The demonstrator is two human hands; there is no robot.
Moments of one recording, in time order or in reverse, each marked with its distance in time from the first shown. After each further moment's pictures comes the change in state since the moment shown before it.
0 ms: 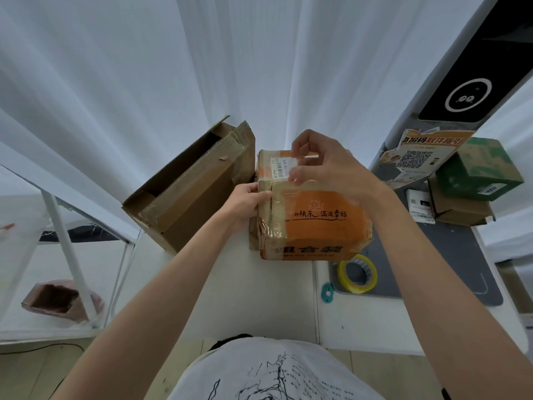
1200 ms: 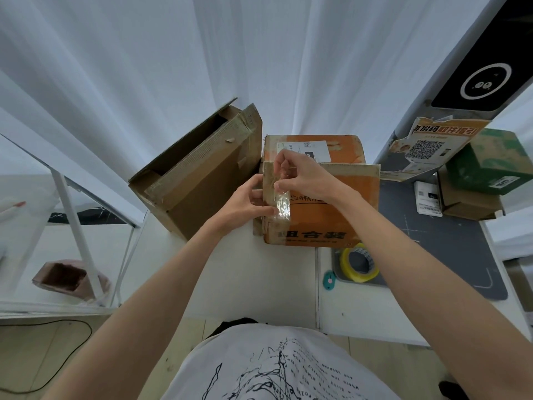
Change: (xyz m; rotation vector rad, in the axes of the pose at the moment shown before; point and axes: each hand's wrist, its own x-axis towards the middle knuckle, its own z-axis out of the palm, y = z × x) left_hand -0.039 -0.031 -0.011 0.243 -0.159 0.248; right_hand 0.027 0.068 0.047 -0.218 -0.147 -0.068
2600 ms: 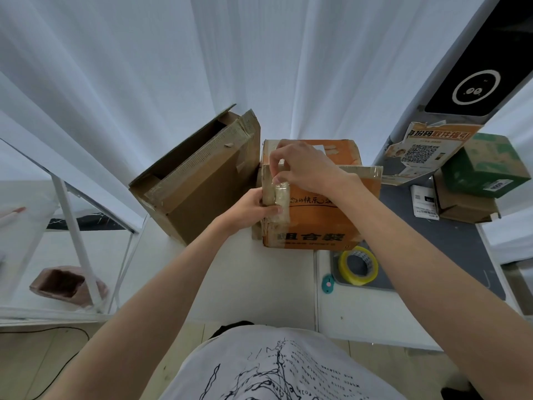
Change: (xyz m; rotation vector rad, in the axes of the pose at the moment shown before) left_hand 0.012 0.003 0.011 0.095 -0.064 -0.031; right_hand 0.000 -0.046 -0.018 -0.586 -0.019 -0.035
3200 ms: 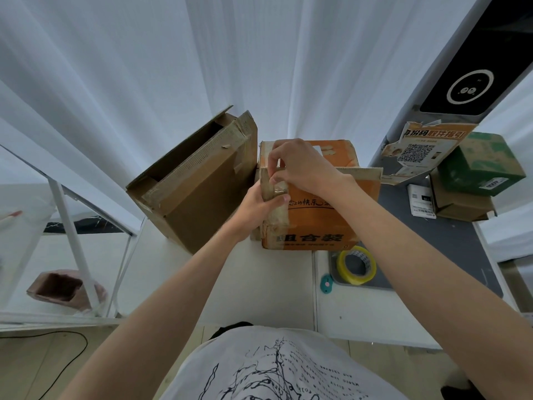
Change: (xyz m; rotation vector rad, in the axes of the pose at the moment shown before) left_hand -0.001 0.015 0.026 -0.256 0.180 0.128; right_hand 0.002 0.001 0.002 0.057 0.057 0.018
